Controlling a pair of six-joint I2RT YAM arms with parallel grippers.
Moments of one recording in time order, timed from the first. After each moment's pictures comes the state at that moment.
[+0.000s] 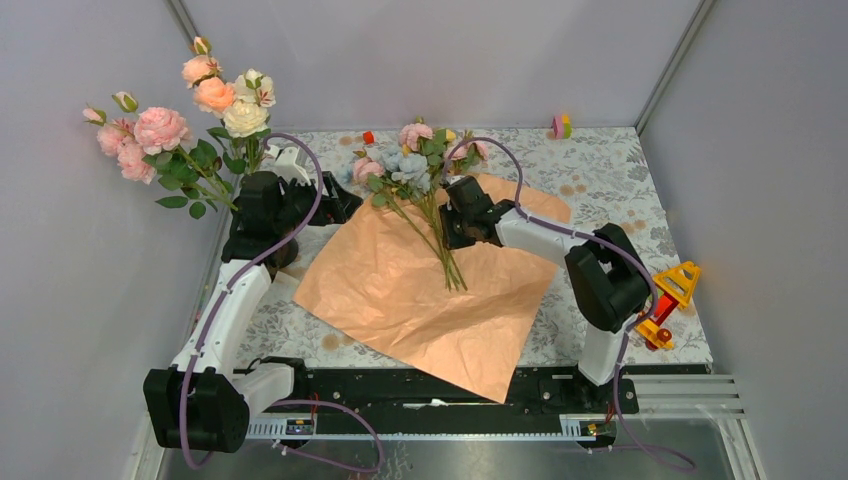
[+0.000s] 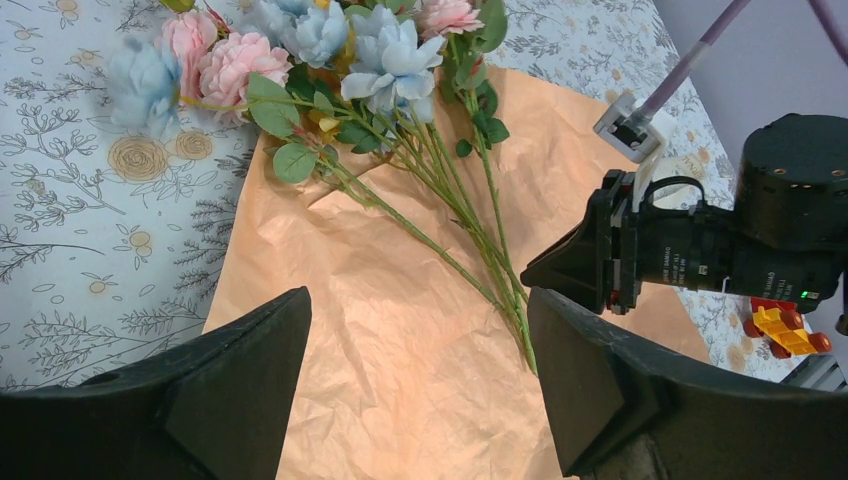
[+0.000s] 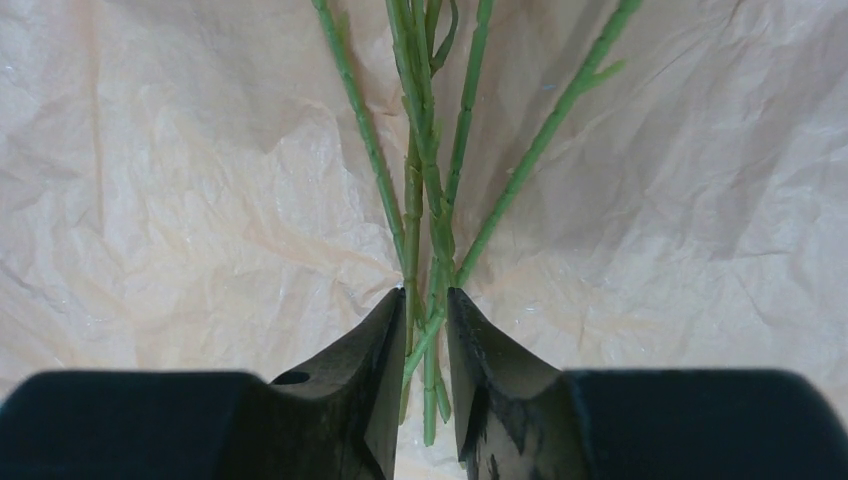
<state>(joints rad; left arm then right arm) -0.07 1.08 0.89 -0.16 0.46 -0.32 0.66 1.84 1.25 -0.33 -0.02 0.36</state>
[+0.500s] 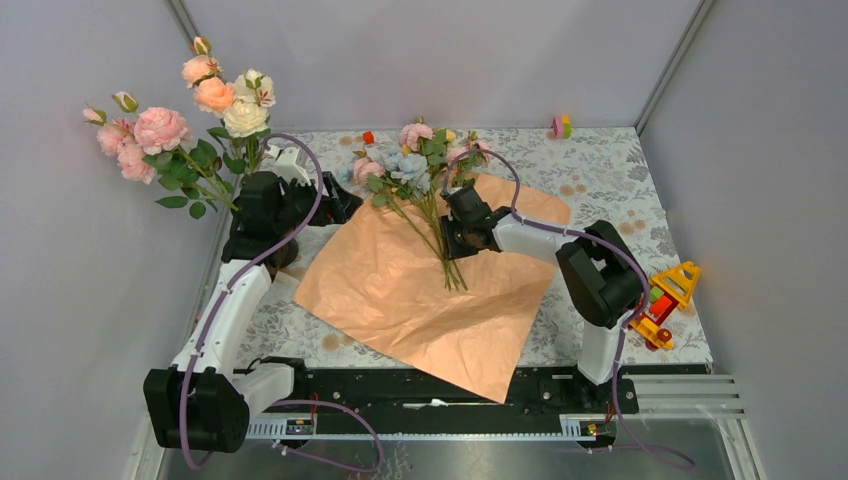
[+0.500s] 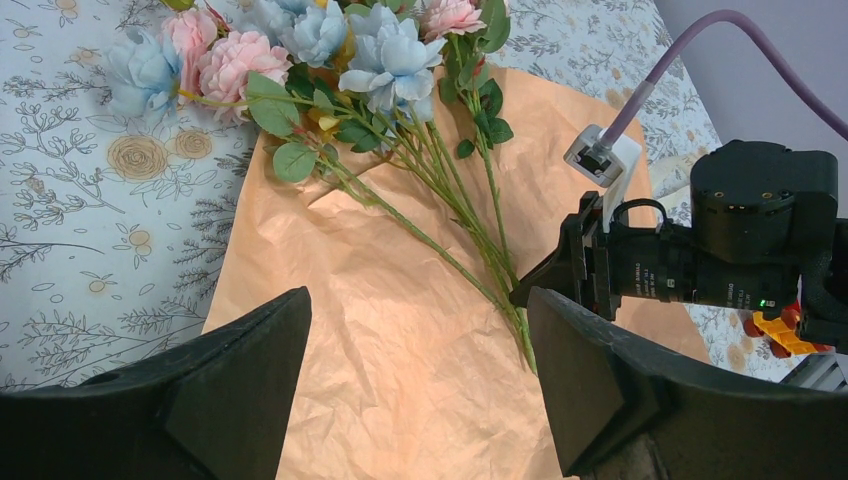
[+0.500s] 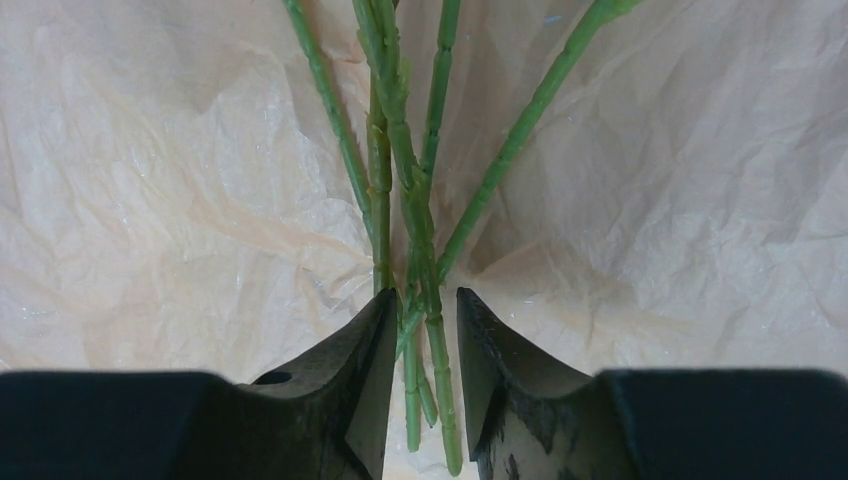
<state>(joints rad) -0.07 1.08 0.89 -0.16 0.46 -0.32 0.66 1.88 1.20 -0.31 -0.04 0.37</state>
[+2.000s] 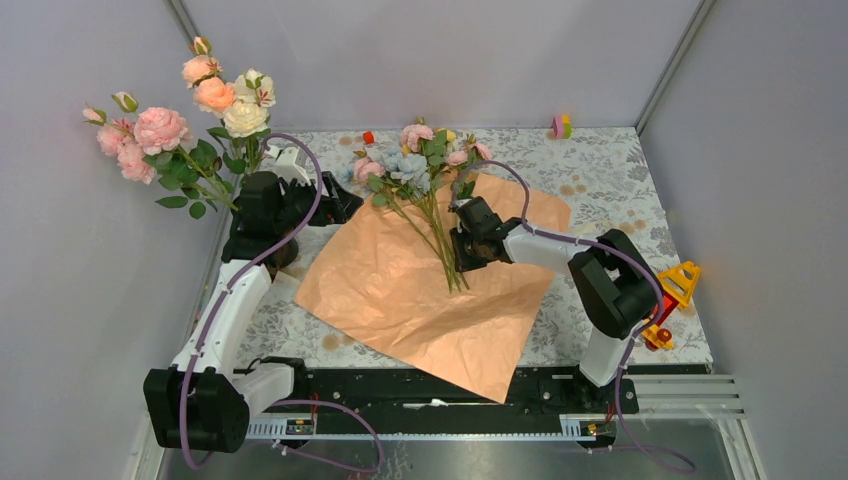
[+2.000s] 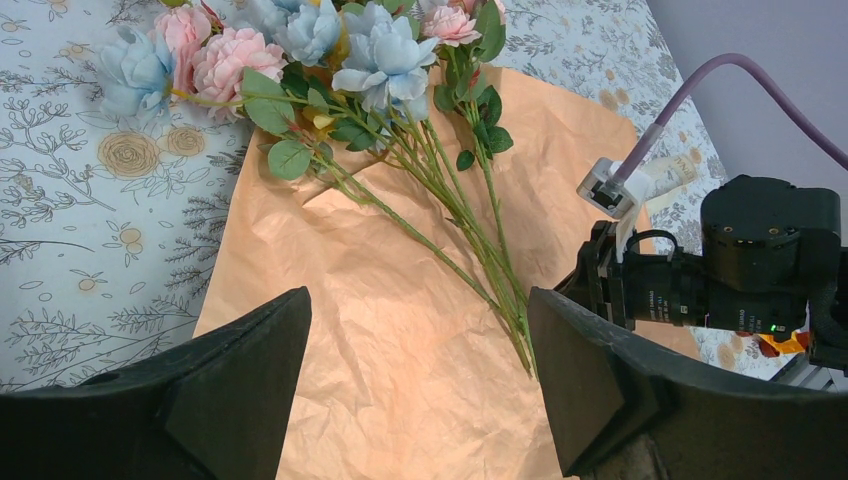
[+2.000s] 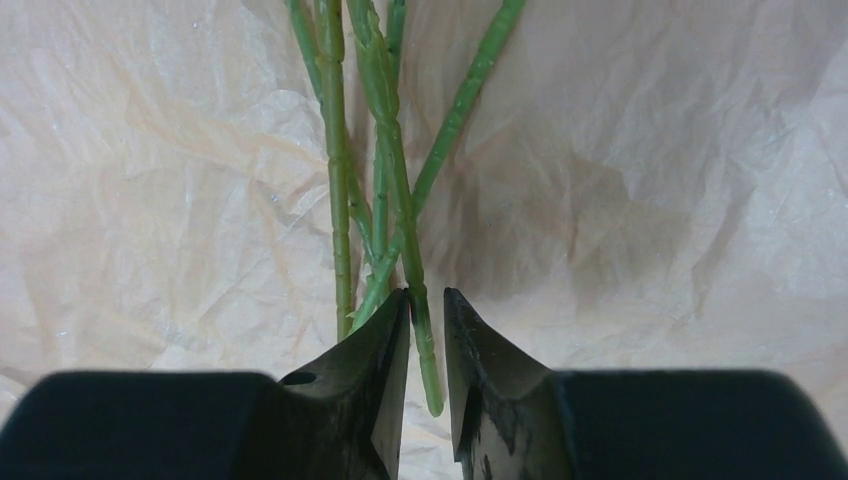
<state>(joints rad) -0.07 1.08 0.89 -0.16 0.47 -0.34 0.65 1.78 1.05 -0.30 -0.06 0.35</state>
